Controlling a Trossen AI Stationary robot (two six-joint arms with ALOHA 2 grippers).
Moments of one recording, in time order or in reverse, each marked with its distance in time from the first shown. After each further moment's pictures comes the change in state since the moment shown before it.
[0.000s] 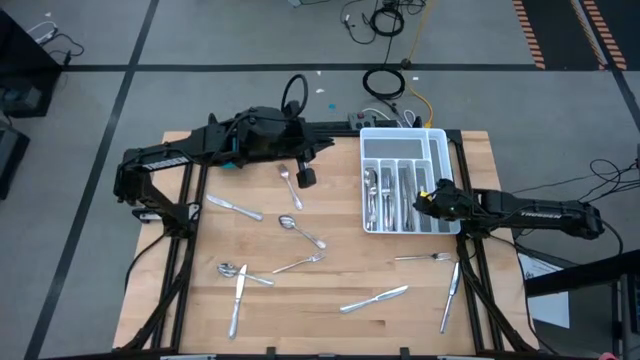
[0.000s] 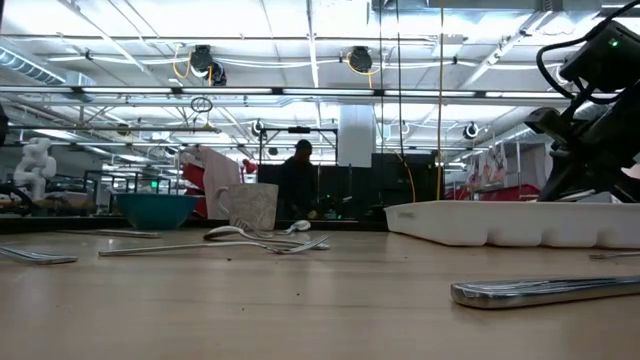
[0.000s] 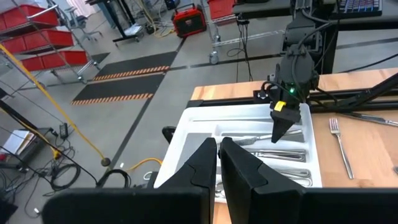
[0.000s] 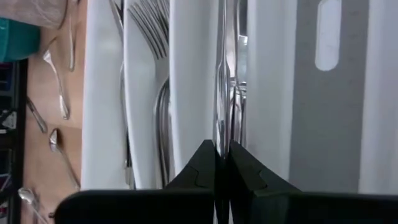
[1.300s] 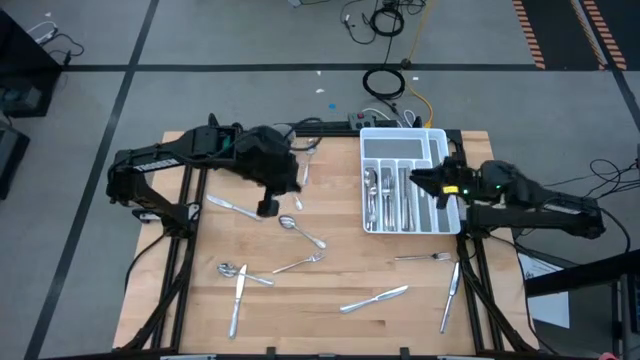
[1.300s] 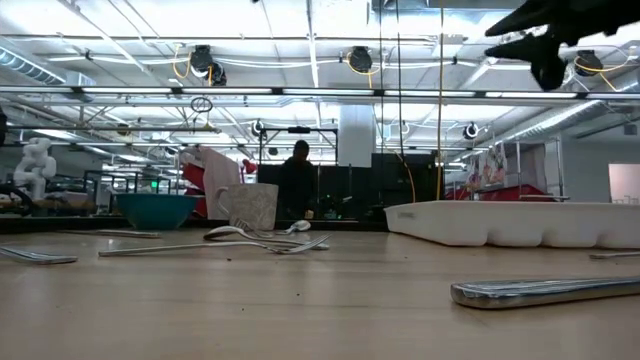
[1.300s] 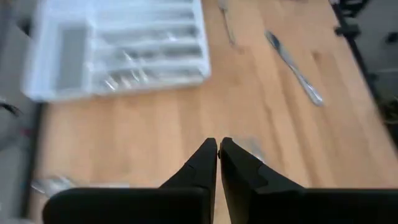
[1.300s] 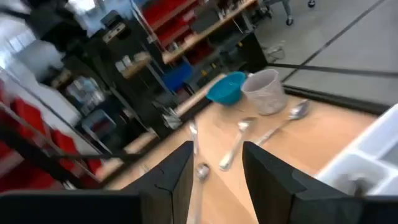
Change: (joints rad) left arm -0.025 -0.062 -0.057 -0.510 0.337 -0.044; right arm 0.001 0.033 0.382 0.321 -0.076 -0.848
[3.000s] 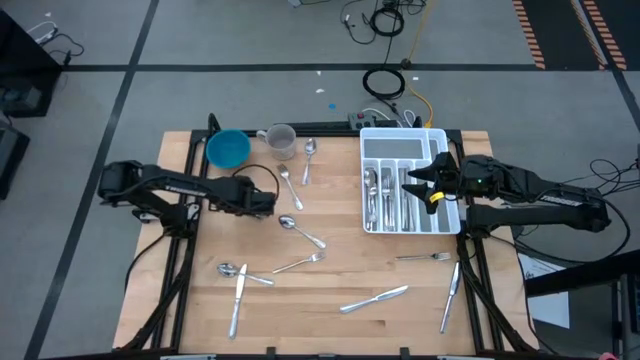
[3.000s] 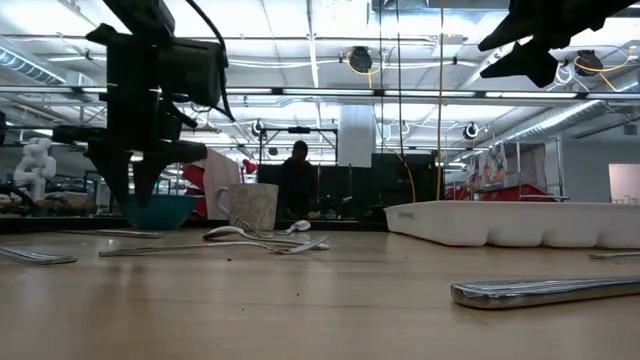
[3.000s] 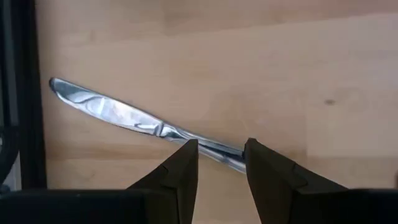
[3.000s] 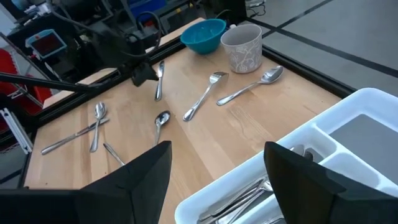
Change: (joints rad) left arm -0.001 -0.058 -0.967 0.116 -0.437 -1.629; right arm 0.000 0.190 0.141 -0.206 -0.020 -0.159
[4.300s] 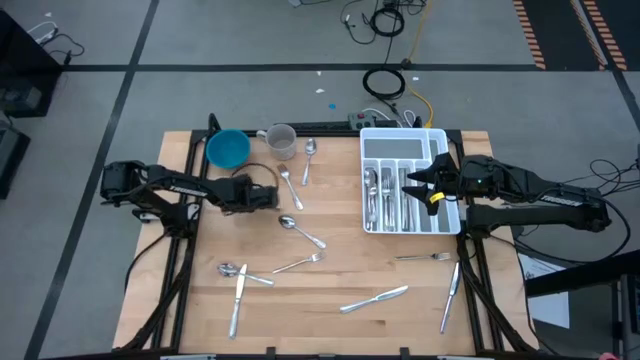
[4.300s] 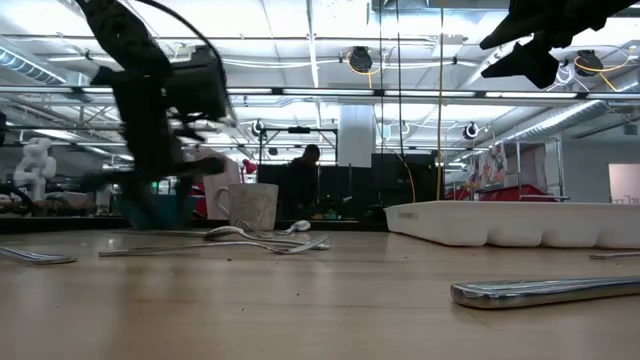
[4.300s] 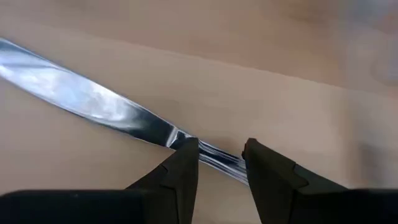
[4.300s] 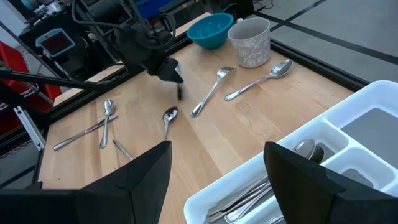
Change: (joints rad) left arm 0.068 0.053 -0.163 0.518 -0.006 -0.131; right arm 0.000 0.001 0.000 -0.004 -0.036 0.023
